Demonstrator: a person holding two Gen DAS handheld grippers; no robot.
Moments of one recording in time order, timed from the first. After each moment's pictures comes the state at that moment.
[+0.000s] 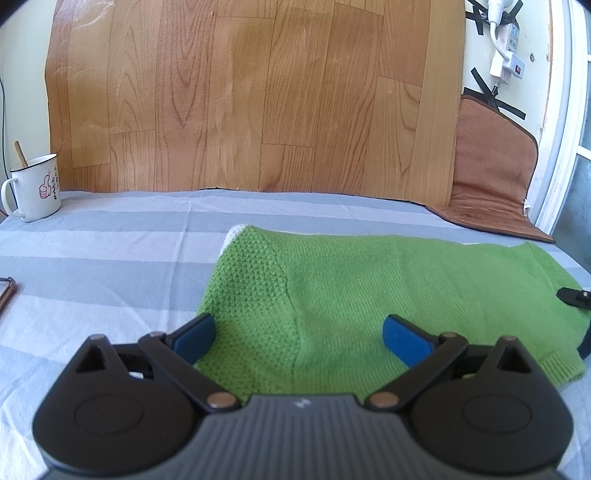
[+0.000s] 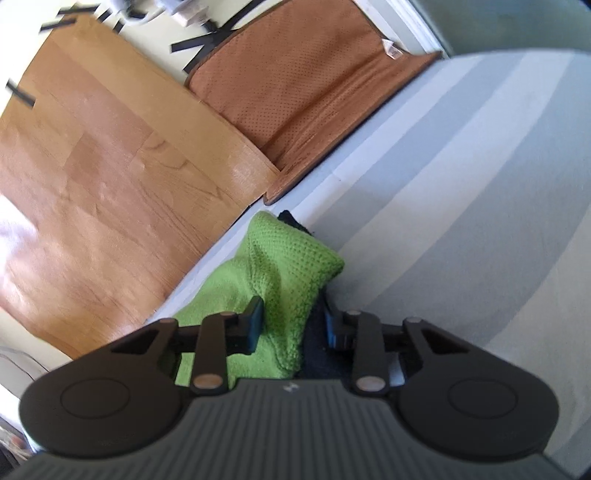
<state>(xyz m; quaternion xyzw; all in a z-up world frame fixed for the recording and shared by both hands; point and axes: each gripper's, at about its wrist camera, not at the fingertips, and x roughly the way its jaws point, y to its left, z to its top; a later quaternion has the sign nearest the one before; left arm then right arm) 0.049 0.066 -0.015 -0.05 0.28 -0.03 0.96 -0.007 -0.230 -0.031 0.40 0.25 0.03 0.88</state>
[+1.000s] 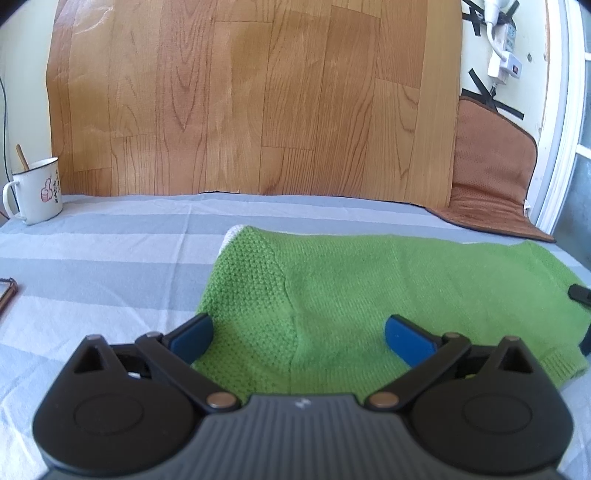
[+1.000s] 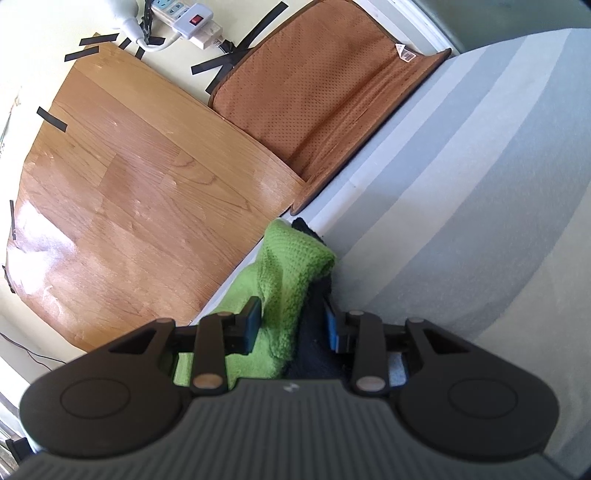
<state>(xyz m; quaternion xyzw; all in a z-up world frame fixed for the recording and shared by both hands) 0.044 0.060 -0.018 -0.04 0.28 -0.02 0.96 -0.023 -0.242 -0.043 0.43 0.20 0.08 0.88</state>
